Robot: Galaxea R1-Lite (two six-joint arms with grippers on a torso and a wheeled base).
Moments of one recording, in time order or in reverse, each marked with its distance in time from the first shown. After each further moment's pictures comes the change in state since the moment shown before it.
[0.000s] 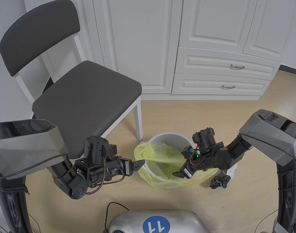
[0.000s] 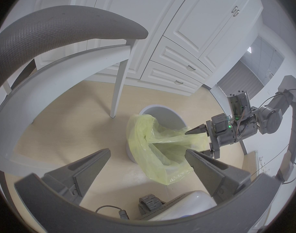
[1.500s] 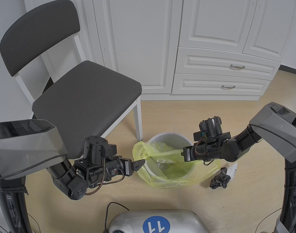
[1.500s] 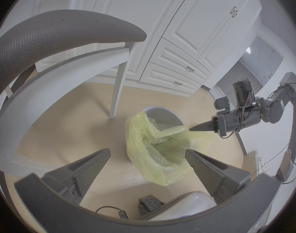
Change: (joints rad) left arm -0.004 -0.009 0.013 -0.015 0.000 0.001; right arm -0.032 -0.077 -0.017 -0.004 0.004 0.629
